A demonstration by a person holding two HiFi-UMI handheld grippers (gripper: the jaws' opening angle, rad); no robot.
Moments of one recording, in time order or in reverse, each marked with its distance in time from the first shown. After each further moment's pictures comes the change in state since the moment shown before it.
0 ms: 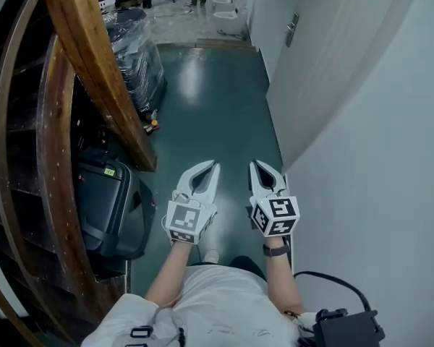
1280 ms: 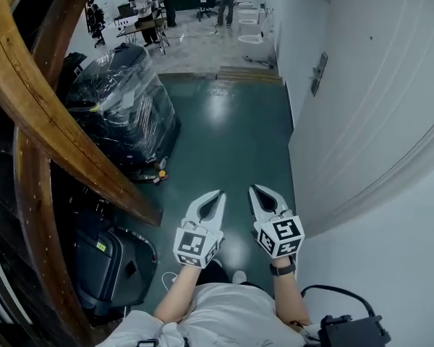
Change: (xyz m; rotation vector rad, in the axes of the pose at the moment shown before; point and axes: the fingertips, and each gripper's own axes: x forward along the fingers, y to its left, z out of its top) left arm 0.351 0.135 -0.038 -0.050 0.061 0.112; right arm 0.310 -0.219 0.062 0.030 0.000 0.248
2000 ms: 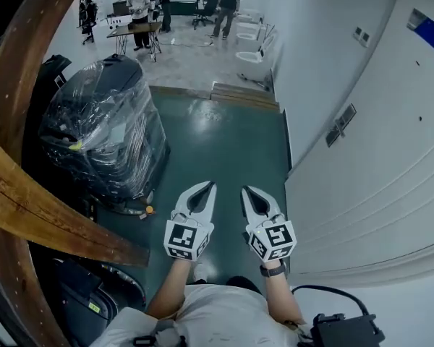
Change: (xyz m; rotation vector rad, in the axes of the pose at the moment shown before) left arm 0.191 0.287 0.031 -0.001 -0.100 0.019; right arm 0.311 -0.054 0.064 -0.125 -0.069 -0.001
